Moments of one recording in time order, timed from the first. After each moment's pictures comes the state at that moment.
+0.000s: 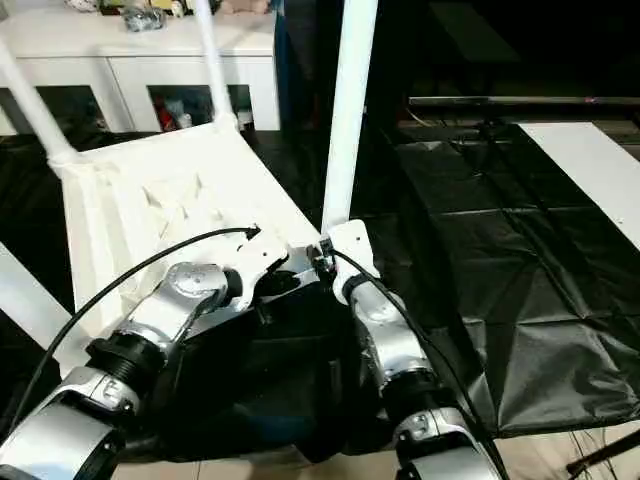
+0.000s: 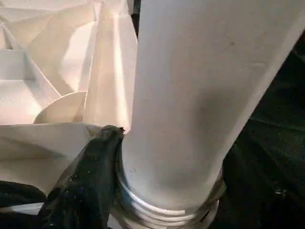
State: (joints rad) left arm -0.67 0.14 -0.28 0.72 0.11 0.21 -0.72; right arm -0.52 0.00 0.08 0.70 -0.05 0.01 0.16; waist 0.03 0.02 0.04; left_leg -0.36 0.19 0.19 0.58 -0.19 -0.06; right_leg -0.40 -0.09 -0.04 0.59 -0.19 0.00
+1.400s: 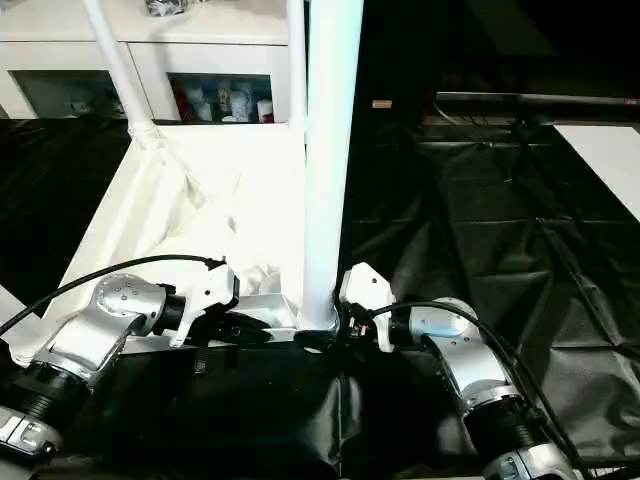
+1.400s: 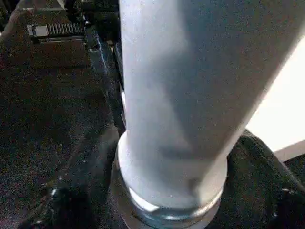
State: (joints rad) left arm -0.47 0.41 -0.32 0.43 -0.01 0.11 -1.26; right arm -0.35 -0.39 0.25 0.36 0.14 -0.03 1.09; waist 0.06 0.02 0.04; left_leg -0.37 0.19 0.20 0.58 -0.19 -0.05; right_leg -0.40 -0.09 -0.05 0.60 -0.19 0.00
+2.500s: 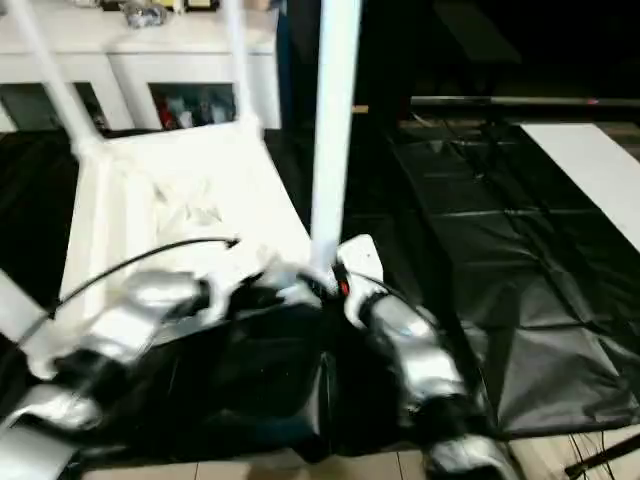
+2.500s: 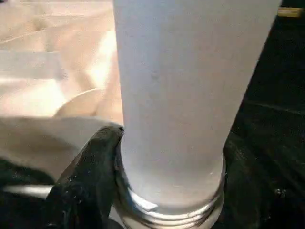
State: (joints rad) left arm -0.63 0.17 -0.28 0.68 0.11 0.18 -0.78; right arm -0.46 -0.02 0.07 0.60 0.03 0.05 0.25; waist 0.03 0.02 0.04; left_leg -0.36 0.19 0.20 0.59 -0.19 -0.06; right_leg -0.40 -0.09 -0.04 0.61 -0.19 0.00
